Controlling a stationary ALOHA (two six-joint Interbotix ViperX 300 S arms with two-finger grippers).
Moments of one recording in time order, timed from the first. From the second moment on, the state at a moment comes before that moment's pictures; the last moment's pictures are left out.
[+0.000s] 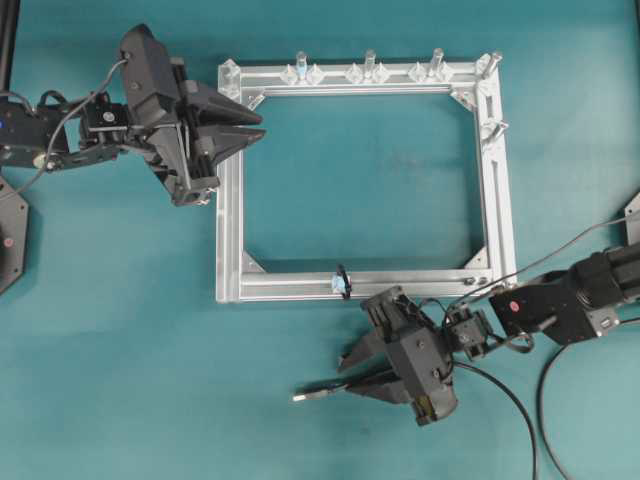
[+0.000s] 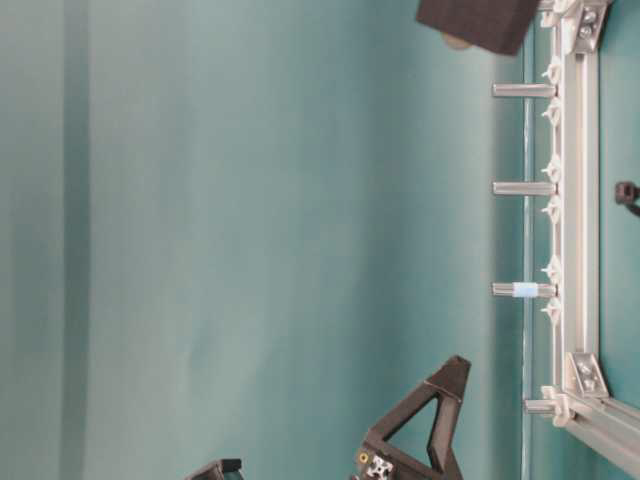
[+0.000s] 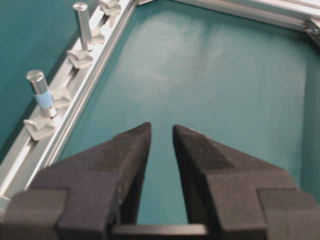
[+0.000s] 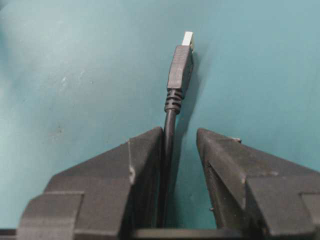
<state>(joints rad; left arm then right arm) 0.25 -0.19 0.97 -0.06 -0.38 -0.01 0.31 0.36 0.74 -0.13 -0.63 0.17</state>
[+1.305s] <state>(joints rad) 0.25 -0.19 0.97 -0.06 -0.38 -0.01 0.31 0.35 0.74 -0.13 -0.57 0.20</state>
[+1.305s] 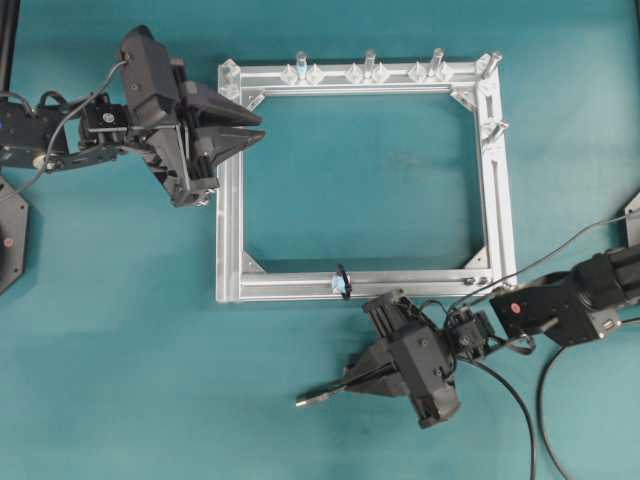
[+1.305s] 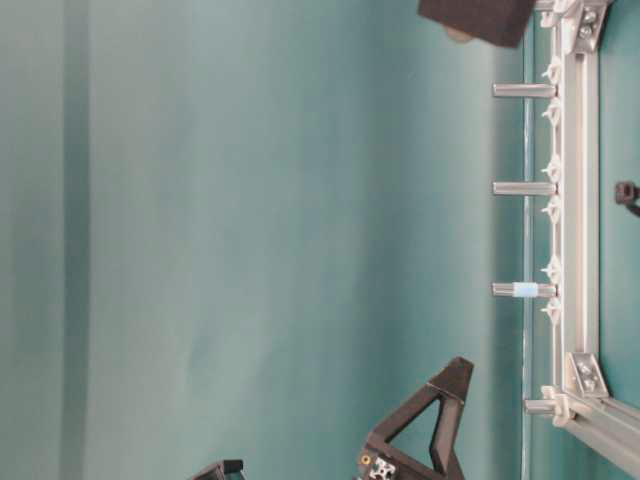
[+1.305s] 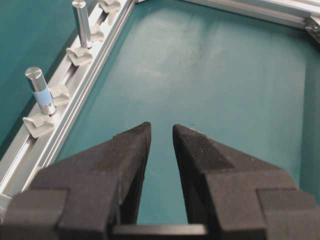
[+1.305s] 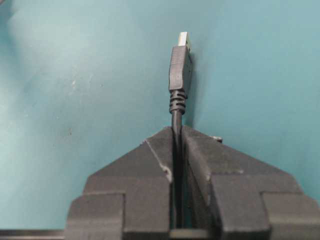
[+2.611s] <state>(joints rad) 0.21 -0.19 0.98 -0.06 -0.38 -0.01 0.32 -0.18 0.96 -0.11 -0.20 0.24</state>
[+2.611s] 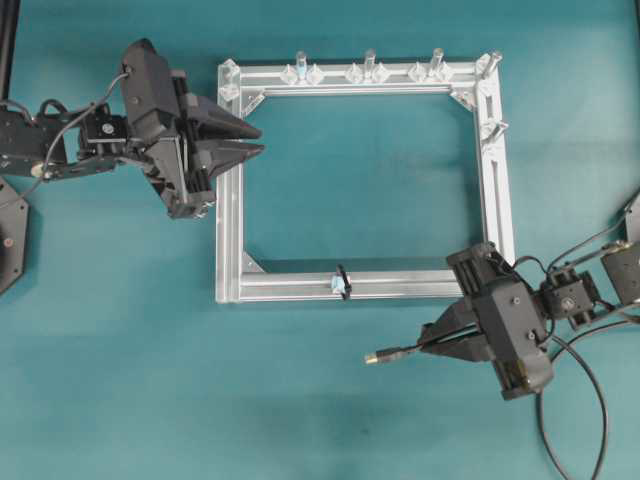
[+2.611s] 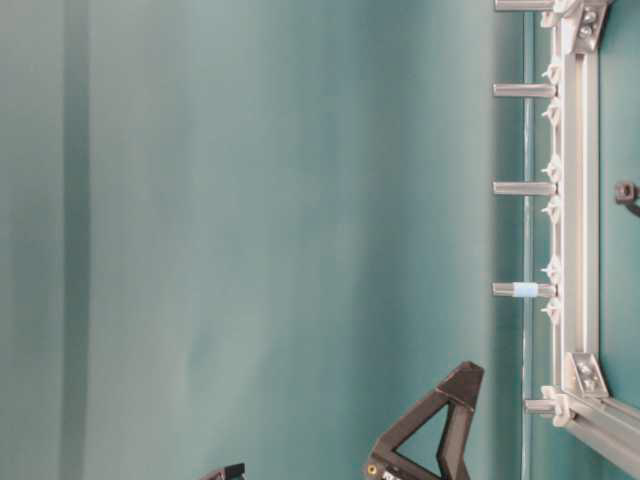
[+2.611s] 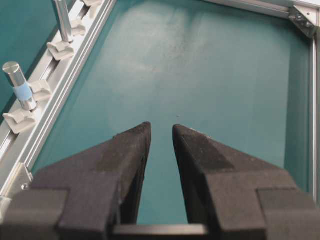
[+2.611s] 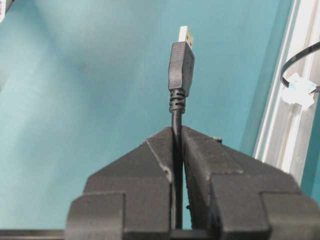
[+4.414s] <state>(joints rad) 0.20 -0.19 0.99 -0.06 -0.37 -0.01 0.15 -0.17 1.00 -0.06 -0.15 0.33</state>
